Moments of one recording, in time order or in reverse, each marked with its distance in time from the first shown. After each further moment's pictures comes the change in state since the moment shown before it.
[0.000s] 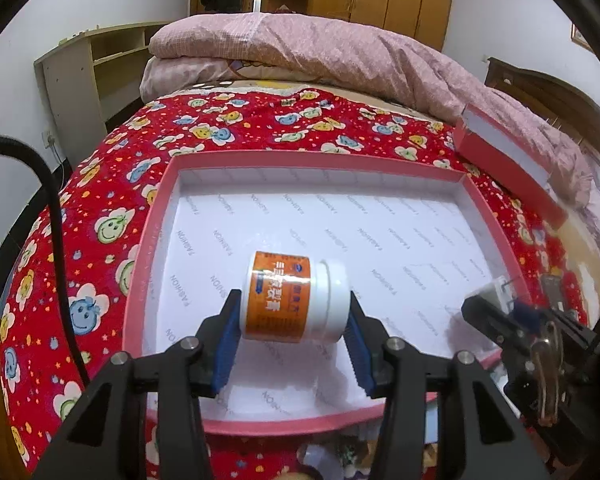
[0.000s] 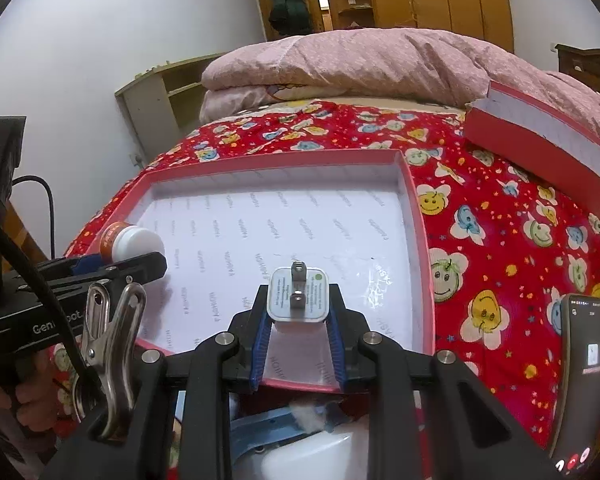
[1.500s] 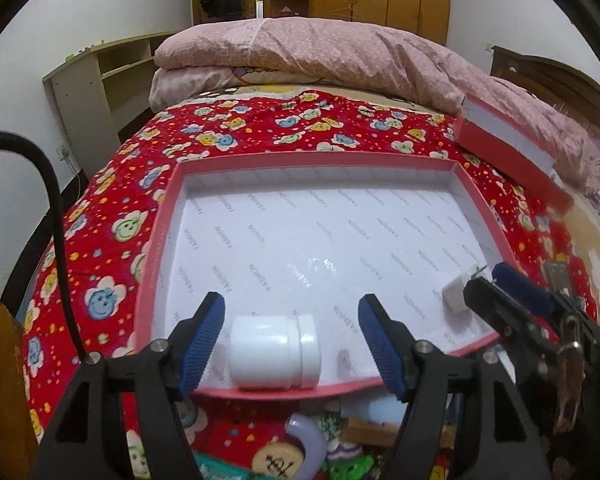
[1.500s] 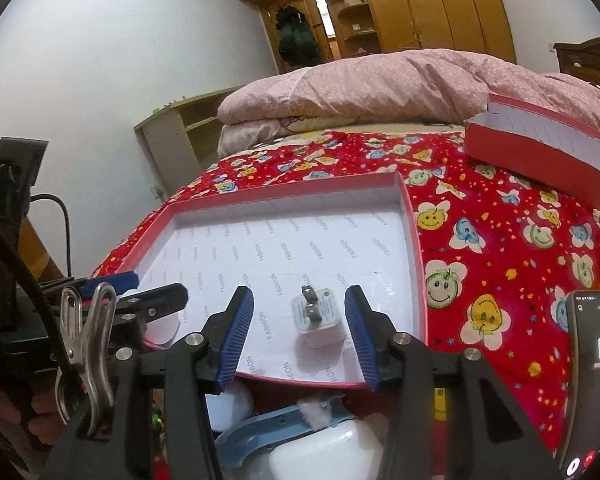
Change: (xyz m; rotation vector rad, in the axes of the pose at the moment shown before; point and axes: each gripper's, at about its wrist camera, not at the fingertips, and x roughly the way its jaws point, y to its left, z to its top) left arm -0.027 -0.016 -0.008 0.038 -0.004 0.079; right arm -0.020 -0.009 -0.007 0.036 -0.125 0.088
